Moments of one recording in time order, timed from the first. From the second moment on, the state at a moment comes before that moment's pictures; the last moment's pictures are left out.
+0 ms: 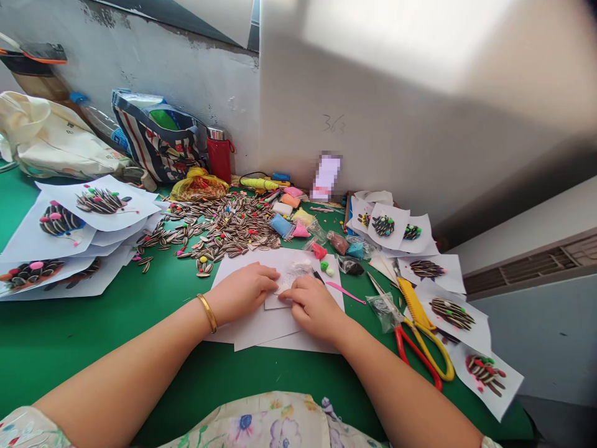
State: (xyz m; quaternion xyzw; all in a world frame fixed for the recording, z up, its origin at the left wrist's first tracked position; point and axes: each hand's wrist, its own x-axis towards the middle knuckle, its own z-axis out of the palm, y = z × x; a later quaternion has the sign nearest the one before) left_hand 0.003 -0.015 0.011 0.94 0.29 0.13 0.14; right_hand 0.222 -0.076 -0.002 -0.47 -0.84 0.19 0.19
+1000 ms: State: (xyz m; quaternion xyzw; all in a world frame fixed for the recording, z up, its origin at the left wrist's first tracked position) left_hand -0.002 -0.017 0.019 0.96 0.23 0.08 0.10; right_hand 0.237 -0.068 -0.004 -0.51 -0.82 0.17 0.22
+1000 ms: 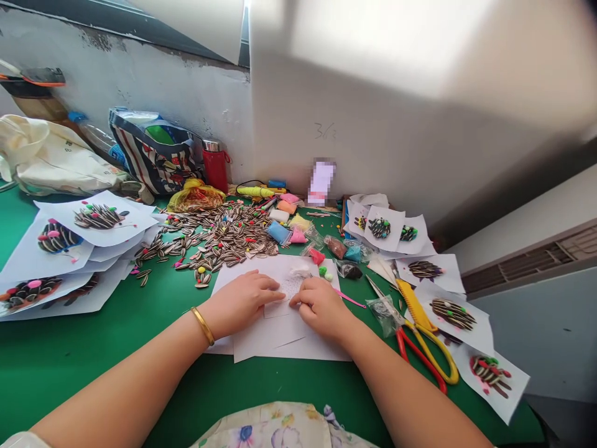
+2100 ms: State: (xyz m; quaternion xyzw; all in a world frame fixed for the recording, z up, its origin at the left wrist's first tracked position) left_hand -0.004 0.001 0.007 0.94 0.23 0.17 0.21; right_hand 0.229 -0.067 0.003 -0.53 -0.81 0.17 0.18
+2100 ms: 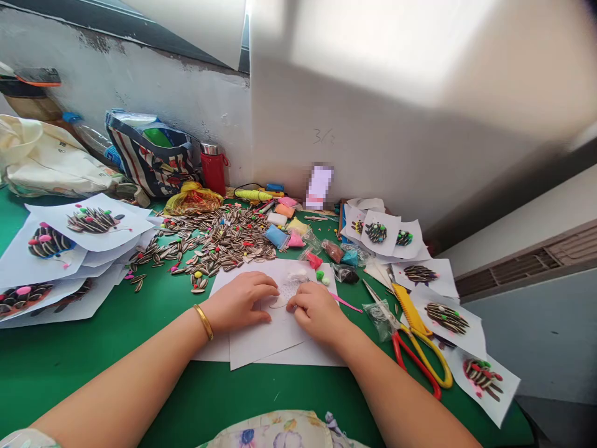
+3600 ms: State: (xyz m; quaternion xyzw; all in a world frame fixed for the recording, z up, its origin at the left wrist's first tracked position) left_hand -0.002 -0.008 0.011 0.95 0.24 0.13 0.17; right_hand 0.235 -0.071 -0.005 -0.51 -0.84 0.07 0.20
